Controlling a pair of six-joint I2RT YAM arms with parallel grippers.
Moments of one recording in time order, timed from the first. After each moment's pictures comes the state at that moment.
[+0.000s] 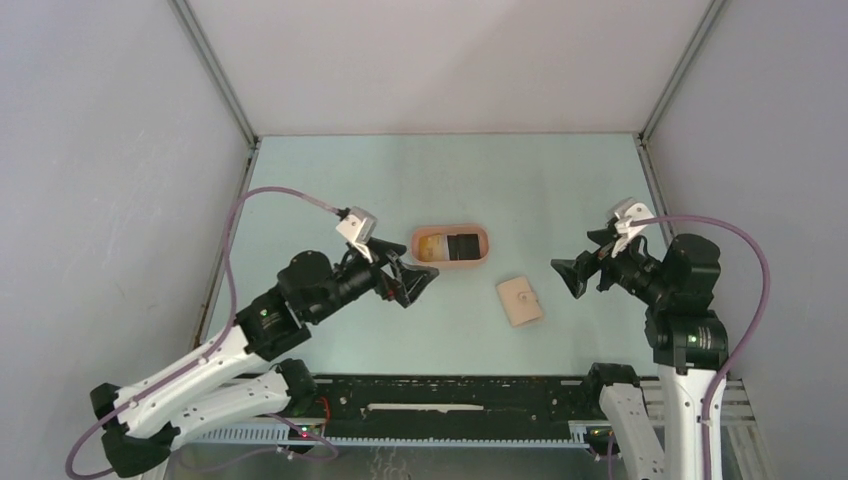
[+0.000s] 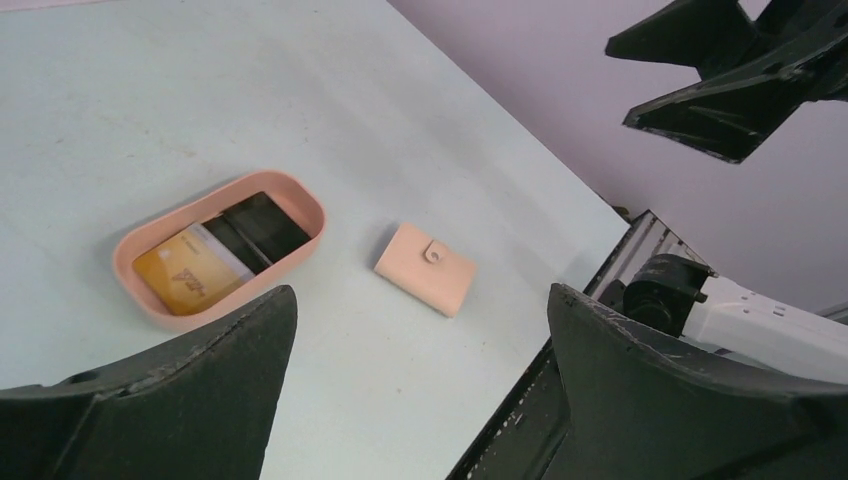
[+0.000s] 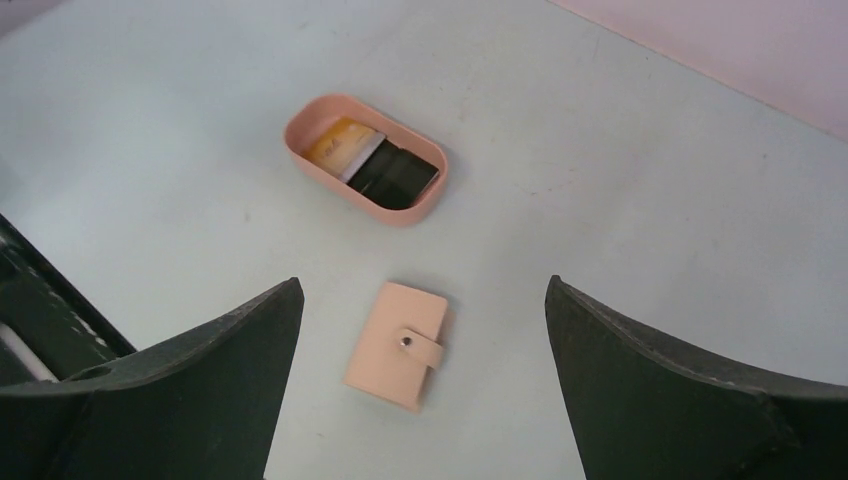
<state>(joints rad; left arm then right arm) -0.94 0.74 0.77 -0.12 -0.06 -0.39 -0.09 0.59 0.95 -0.69 -0.71 -0.29</state>
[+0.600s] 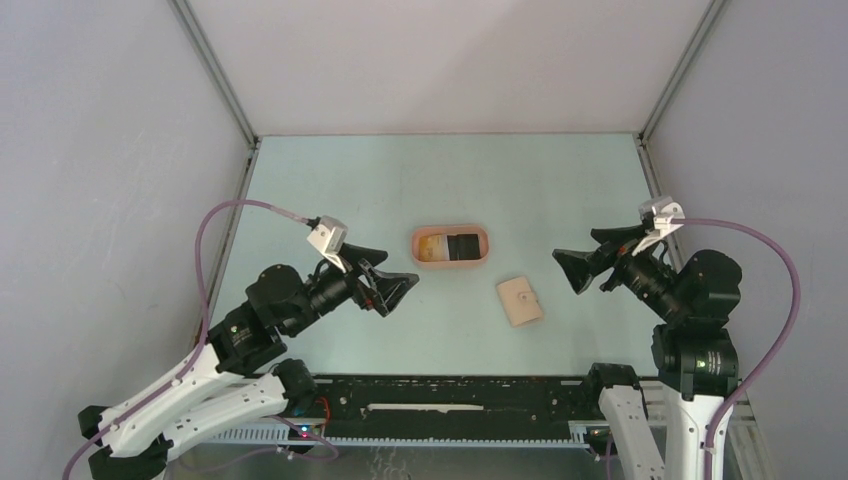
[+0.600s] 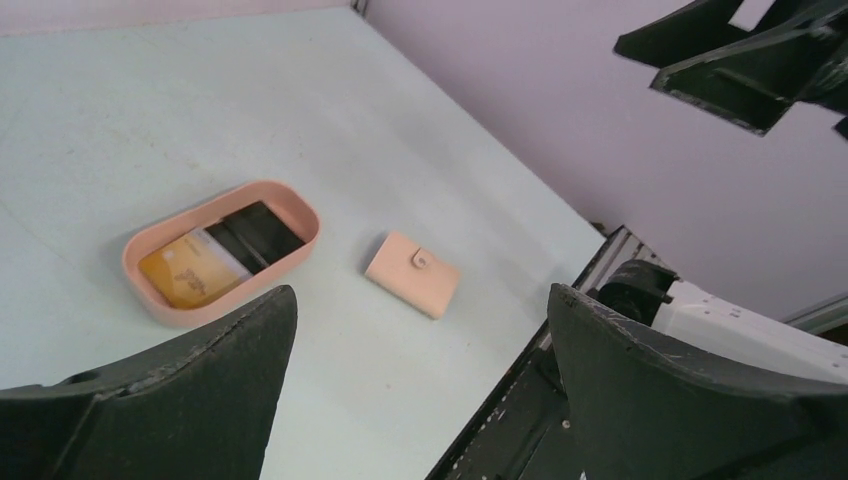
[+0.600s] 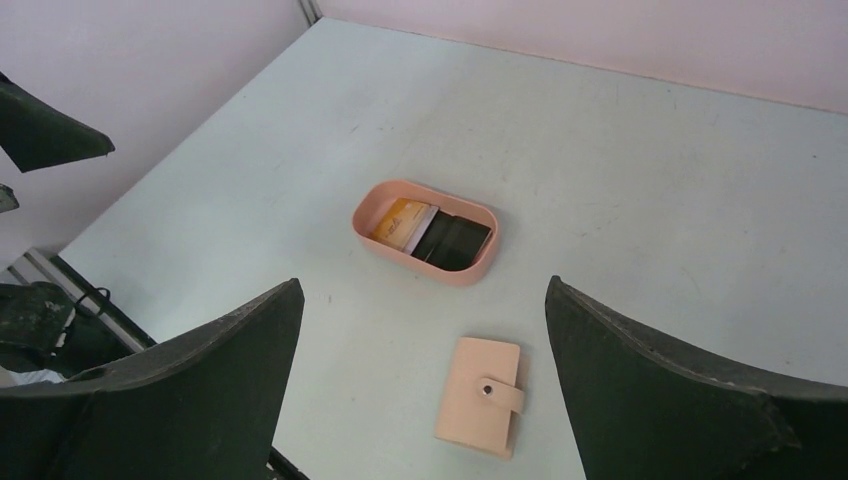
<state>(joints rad) -0.94 0.58 0.77 -0.24 -0.08 -0.41 -0.09 0.51 1.00 -0.61 -0.68 0.11</state>
